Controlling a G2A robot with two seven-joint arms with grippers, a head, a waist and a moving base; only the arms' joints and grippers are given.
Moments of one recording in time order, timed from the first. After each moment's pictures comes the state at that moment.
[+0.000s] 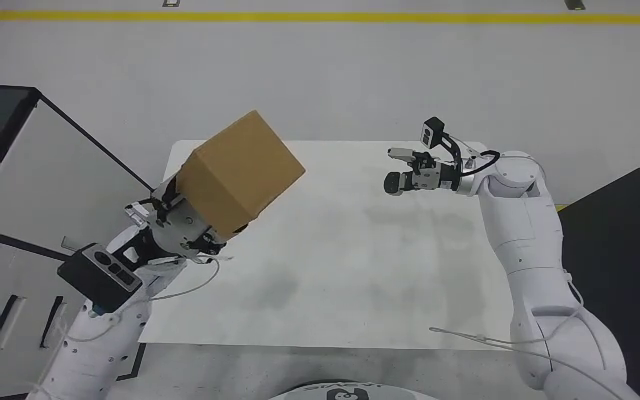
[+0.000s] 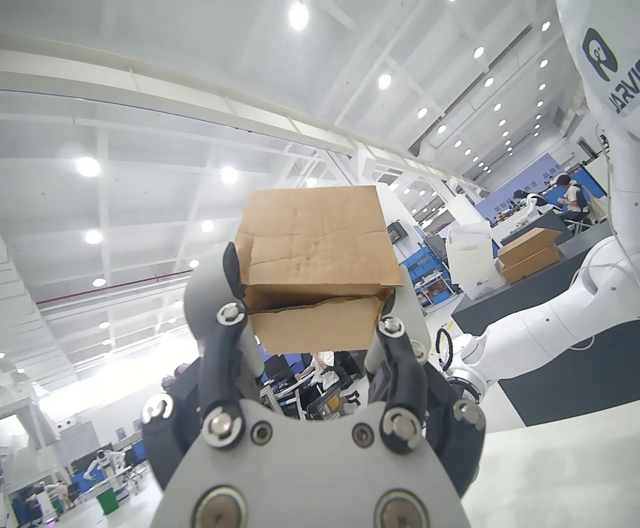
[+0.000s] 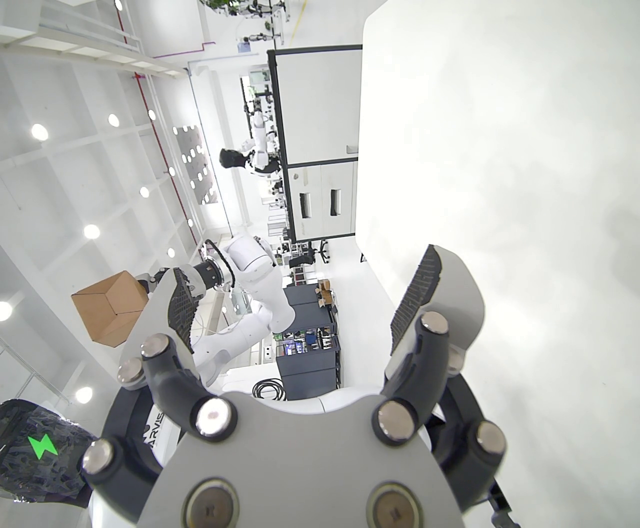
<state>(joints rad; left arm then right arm) 1.50 -0.94 -1.39 -1.97 1.50 -0.35 1.12 -0.89 -1.27 1.44 -0.98 0.18 0.00 1.42</state>
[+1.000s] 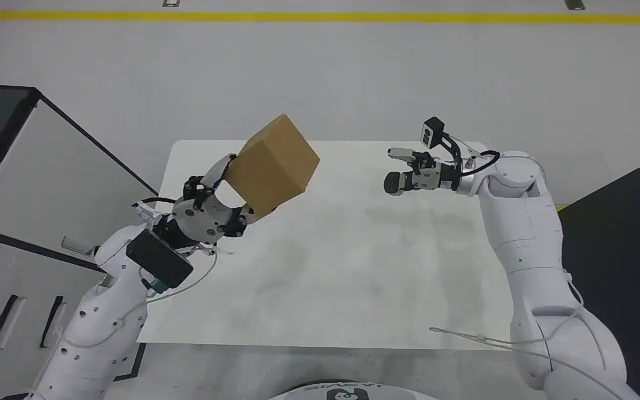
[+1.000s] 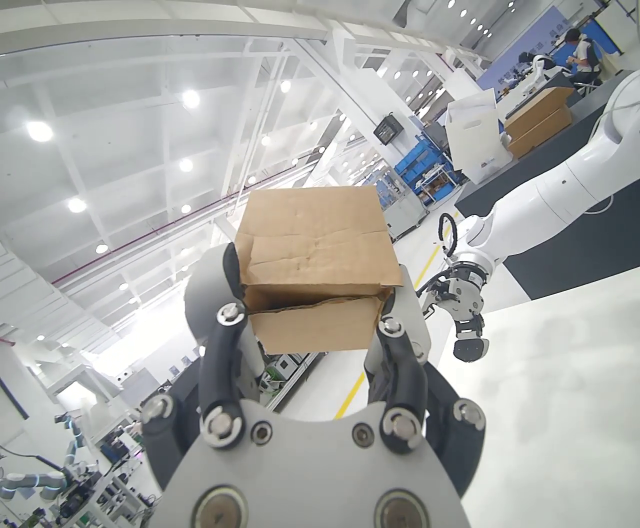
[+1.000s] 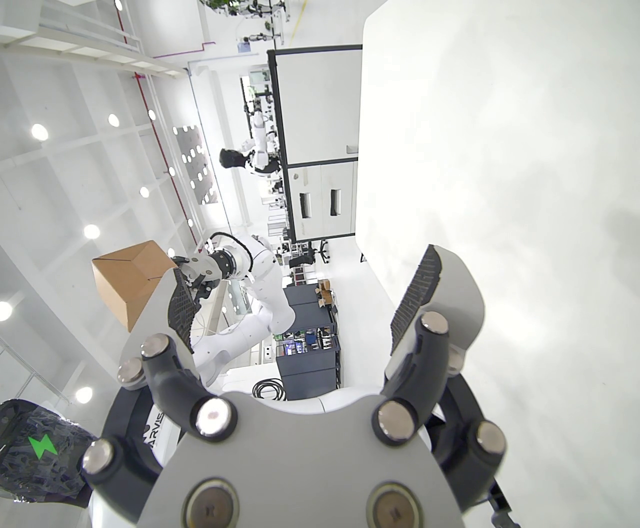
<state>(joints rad) 1.53 -0.94 -1.44 -1.97 1.70 -0.32 0.88 -0.89 -1.27 1.44 -0.98 0.18 0.00 1.42</state>
